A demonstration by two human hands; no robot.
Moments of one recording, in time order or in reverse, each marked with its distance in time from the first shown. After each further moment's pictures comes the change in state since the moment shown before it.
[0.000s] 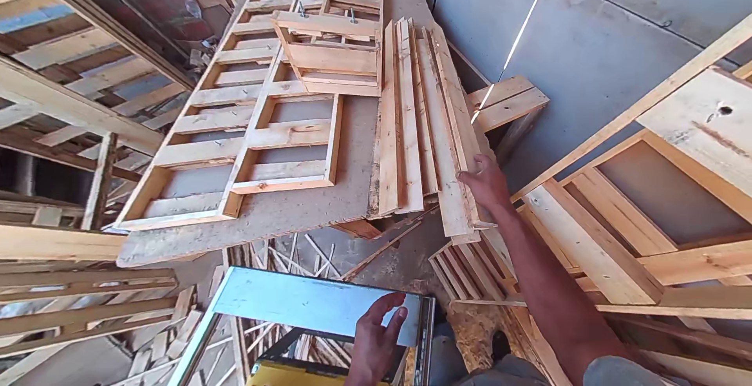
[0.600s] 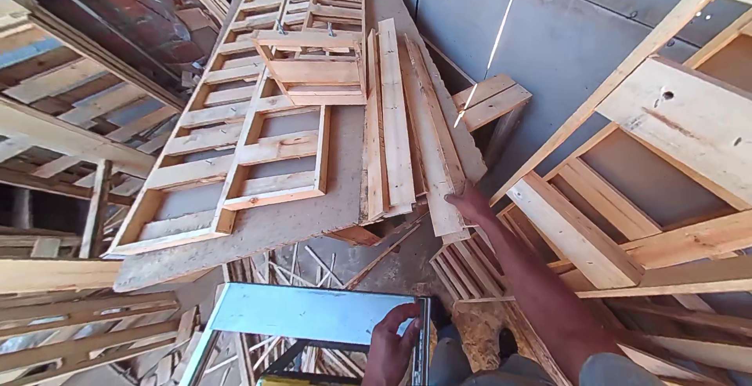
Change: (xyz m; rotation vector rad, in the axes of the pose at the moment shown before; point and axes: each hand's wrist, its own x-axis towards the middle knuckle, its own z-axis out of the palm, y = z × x) left_hand -0.012 0.012 0.030 0.011 -0.166 -0.001; right_hand 0.004 0.076 0.035 -0.074 -0.227 0.116
